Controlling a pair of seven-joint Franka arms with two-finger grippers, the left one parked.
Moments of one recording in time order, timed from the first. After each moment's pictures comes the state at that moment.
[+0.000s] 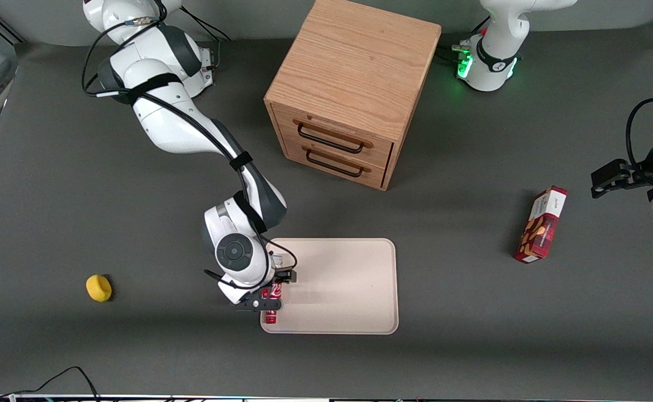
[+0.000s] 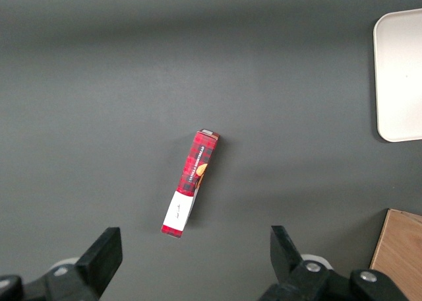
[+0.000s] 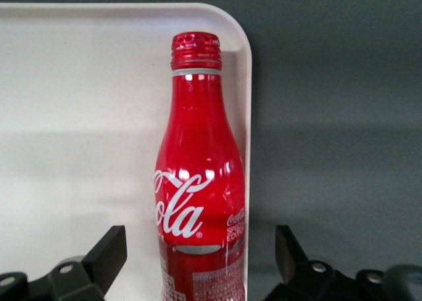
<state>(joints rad) 0.42 1.08 0.05 -0.97 -0.08 2.07 0.51</state>
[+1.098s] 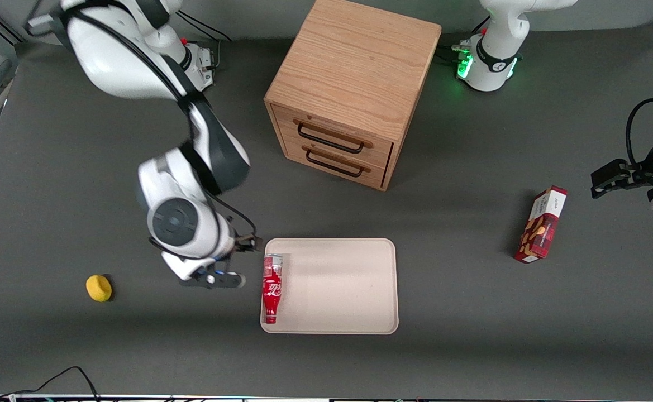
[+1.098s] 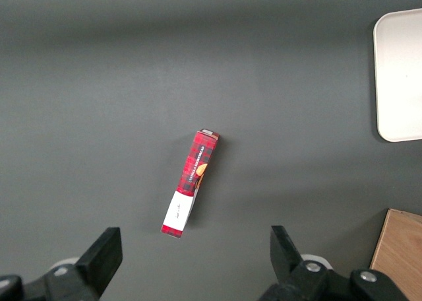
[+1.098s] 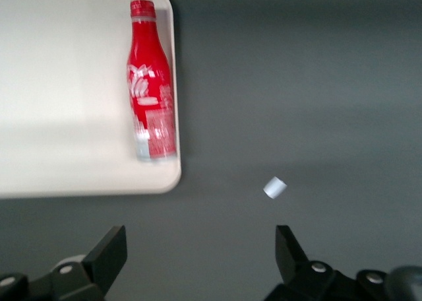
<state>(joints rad) 0.34 0.61 0.08 -1.23 -0.04 1.69 0.43</state>
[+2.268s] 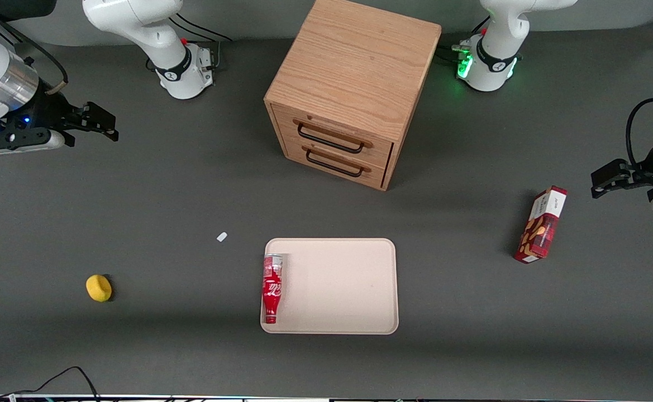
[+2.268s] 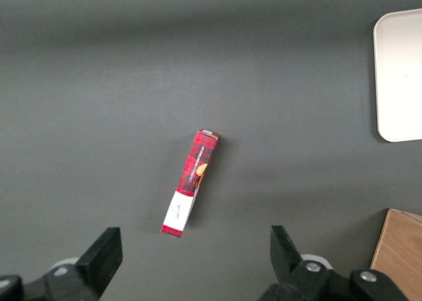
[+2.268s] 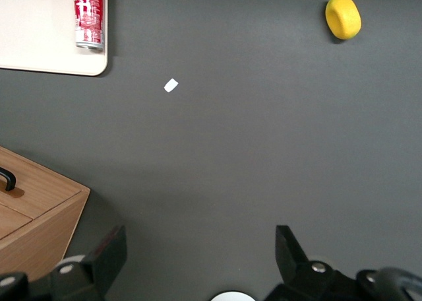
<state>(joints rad) 0.29 -0.19 -0.18 -1.85 0.01 1.61 0.06</state>
